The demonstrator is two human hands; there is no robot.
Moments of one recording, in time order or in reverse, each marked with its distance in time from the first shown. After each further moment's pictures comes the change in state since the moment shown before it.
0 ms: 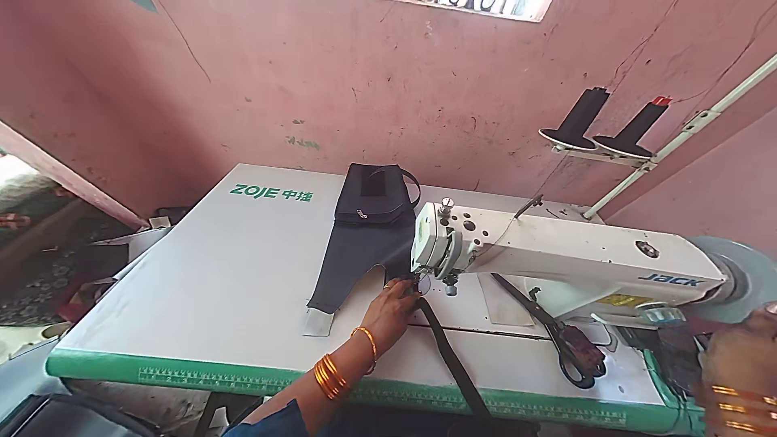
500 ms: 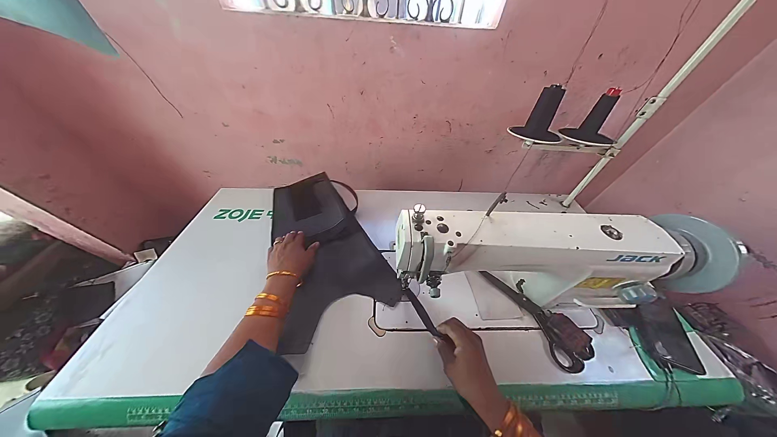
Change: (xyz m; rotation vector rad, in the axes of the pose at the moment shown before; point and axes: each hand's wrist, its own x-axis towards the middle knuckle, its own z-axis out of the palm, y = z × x) left_hand 0.045 -0.157 -0.132 0.387 0.058 -0.692; right_hand -0.287 -0.117 0.050 0.213 -1.049 -0.219
